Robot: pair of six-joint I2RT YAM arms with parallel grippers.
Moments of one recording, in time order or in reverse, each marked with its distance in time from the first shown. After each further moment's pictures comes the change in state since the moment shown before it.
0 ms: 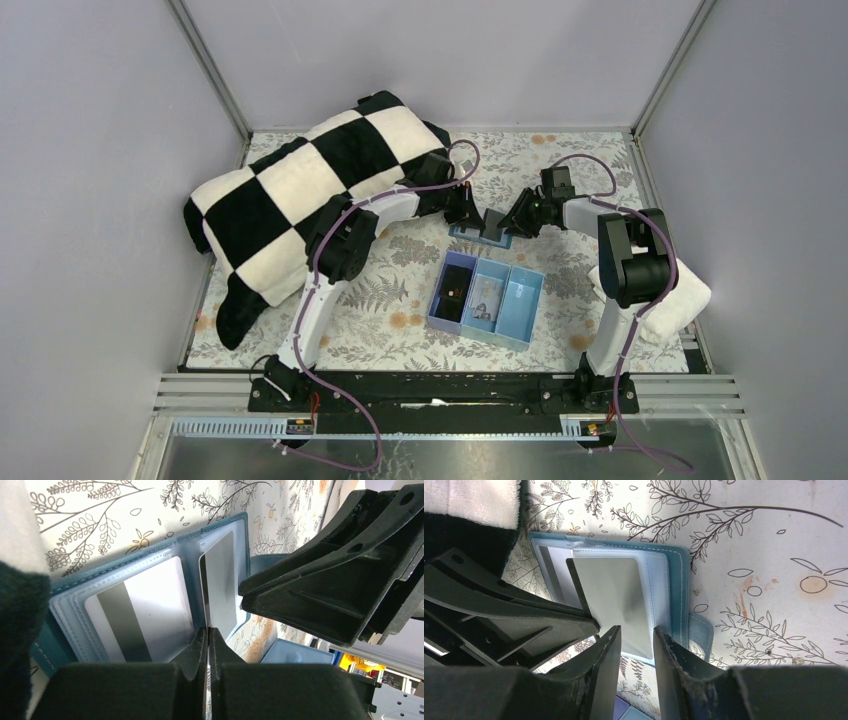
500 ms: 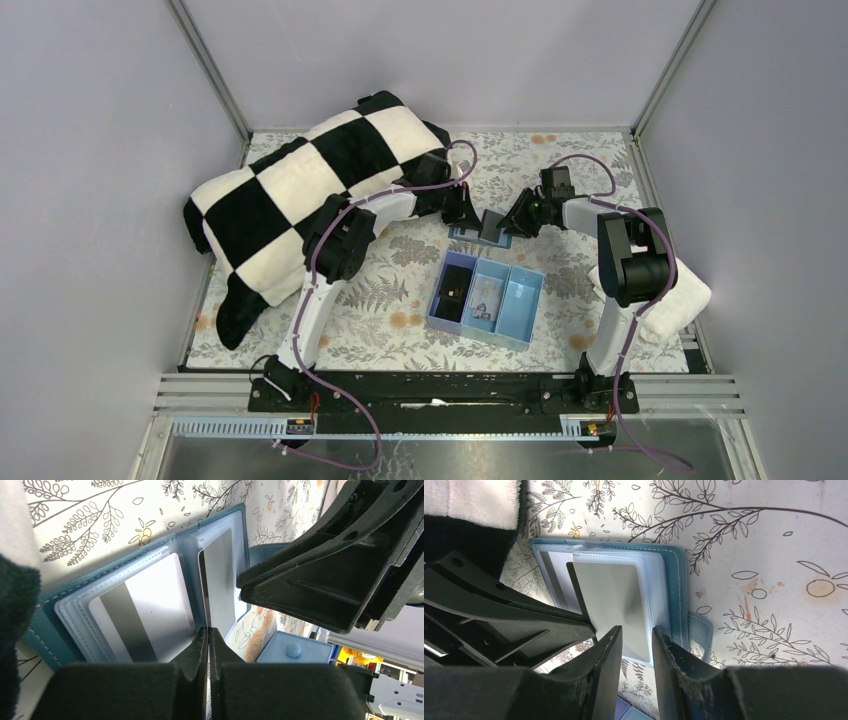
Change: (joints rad) left arm 0.015 -0.016 -0.033 0.007 0.031 0.015; right arm 0.000 0.010 0.002 0.004 -0.011 0.000
